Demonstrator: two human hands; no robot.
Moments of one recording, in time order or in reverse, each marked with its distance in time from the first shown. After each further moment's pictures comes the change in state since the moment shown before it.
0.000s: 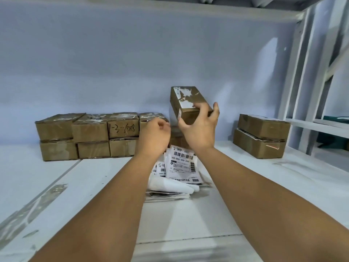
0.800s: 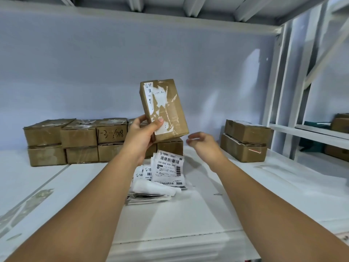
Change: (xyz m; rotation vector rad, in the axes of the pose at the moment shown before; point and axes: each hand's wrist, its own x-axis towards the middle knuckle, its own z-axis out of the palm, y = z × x) left_hand -0.005 0.019 -0.010 -0.949 -0.140 -0.222; right_hand -0.003 0.037 -0.058 0.193 -0.446 0.351
